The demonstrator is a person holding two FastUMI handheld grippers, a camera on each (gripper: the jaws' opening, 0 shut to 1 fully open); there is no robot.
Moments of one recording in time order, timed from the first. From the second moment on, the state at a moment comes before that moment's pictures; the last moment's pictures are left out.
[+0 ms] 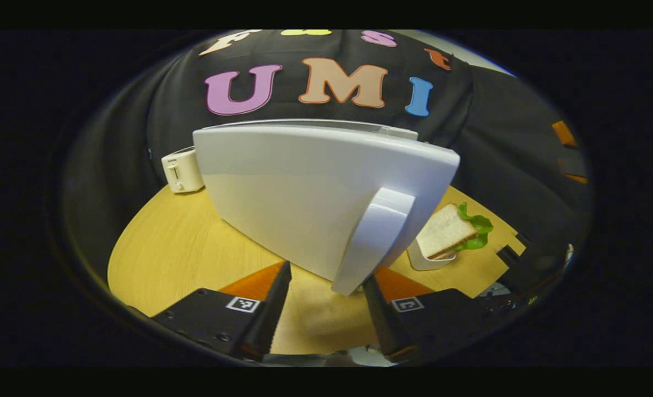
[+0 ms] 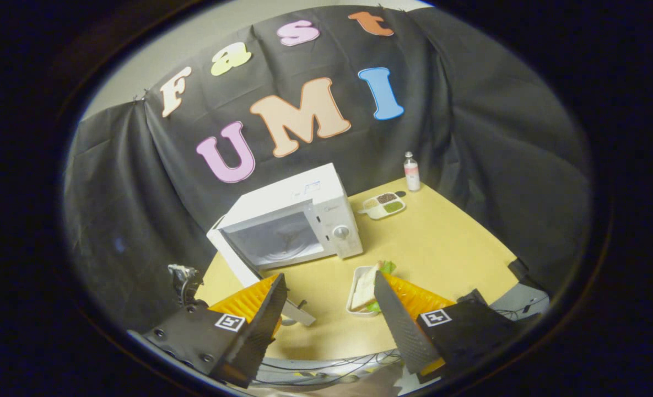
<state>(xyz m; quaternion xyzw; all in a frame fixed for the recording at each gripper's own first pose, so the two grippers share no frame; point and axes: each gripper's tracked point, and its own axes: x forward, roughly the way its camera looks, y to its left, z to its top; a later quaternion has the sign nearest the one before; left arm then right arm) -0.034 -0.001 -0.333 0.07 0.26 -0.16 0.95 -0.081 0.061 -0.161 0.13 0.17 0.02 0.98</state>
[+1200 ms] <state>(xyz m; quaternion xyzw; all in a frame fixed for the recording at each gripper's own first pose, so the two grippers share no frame) -0.085 0.219 -0.259 0.04 0.23 -0.03 0.97 -0.101 0.051 -0.196 0.11 0.19 -0.06 0.97</state>
